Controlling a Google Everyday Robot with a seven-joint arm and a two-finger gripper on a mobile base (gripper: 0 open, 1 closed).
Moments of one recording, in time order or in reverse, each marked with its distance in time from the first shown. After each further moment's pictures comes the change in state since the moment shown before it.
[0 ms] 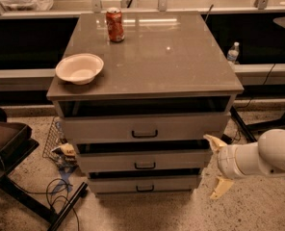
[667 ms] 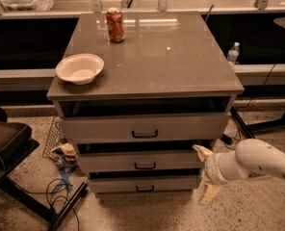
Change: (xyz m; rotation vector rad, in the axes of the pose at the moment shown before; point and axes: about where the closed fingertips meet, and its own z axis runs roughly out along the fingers) arm 0.026 0.017 0.075 -0.065 0.020 -0.052
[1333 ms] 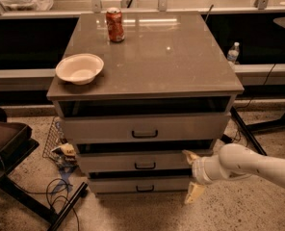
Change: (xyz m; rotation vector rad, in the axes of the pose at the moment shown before) arm 0.011 -0.003 0.081 -0.032 -0.064 0.062
